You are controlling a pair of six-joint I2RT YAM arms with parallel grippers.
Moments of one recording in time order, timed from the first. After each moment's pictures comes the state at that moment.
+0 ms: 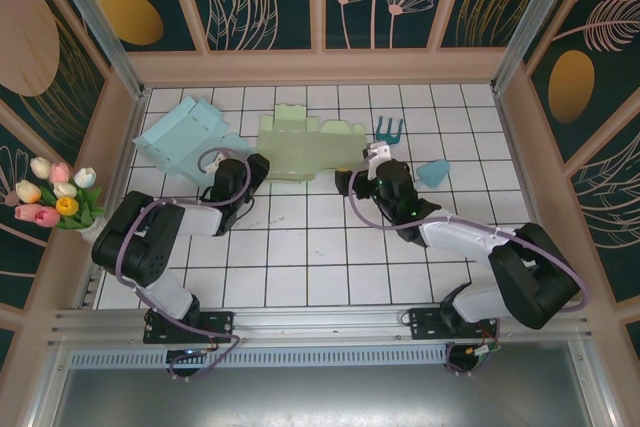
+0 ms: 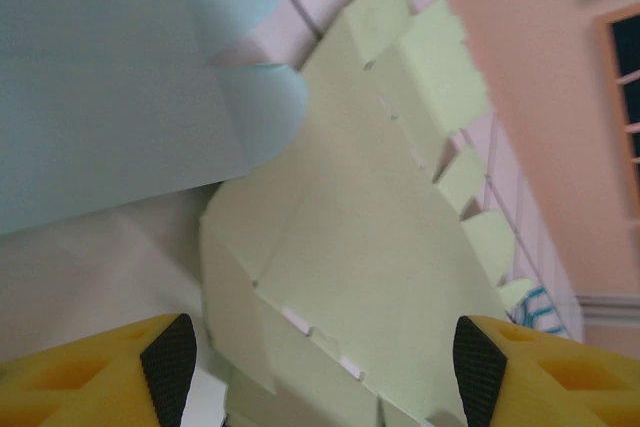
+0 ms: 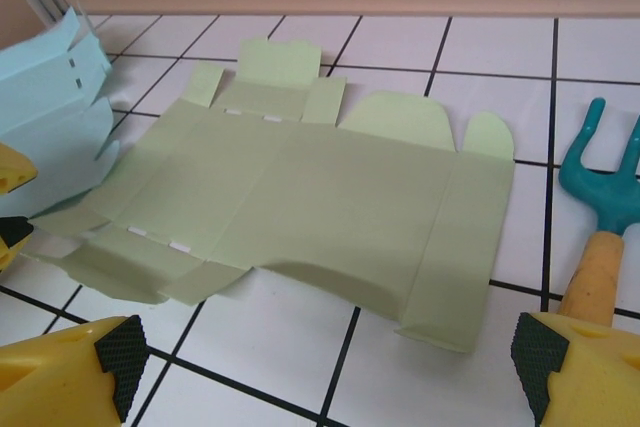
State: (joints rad) left arm -0.38 1.66 0.57 0.56 -0.09 -1.19; right arm 0.66 1.36 0.59 0.38 0.16 0.25
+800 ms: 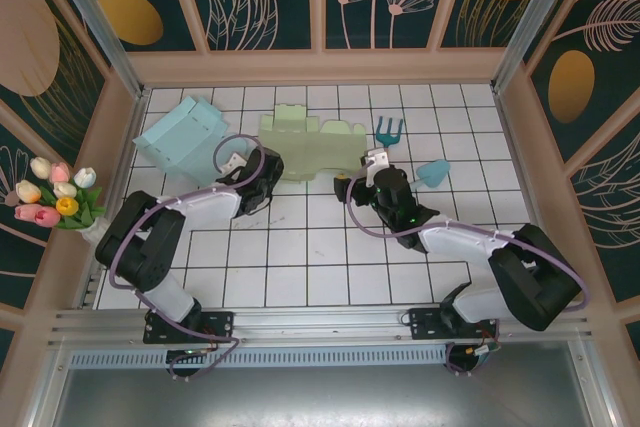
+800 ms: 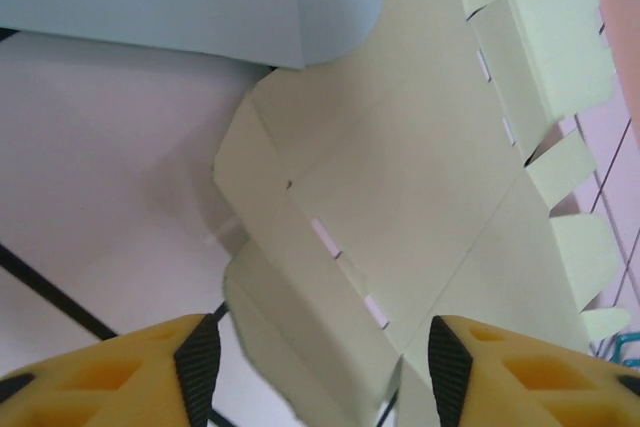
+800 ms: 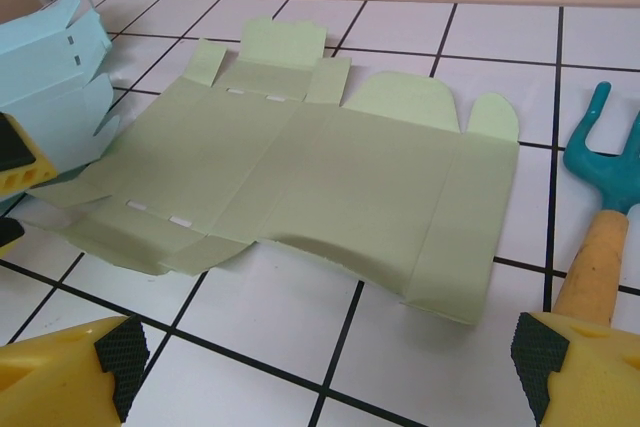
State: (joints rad) left arm -0.55 1.66 0.85 -0.04 -0.32 -1.44; right arm 0.70 1.34 0.54 0.41 0.20 0.24
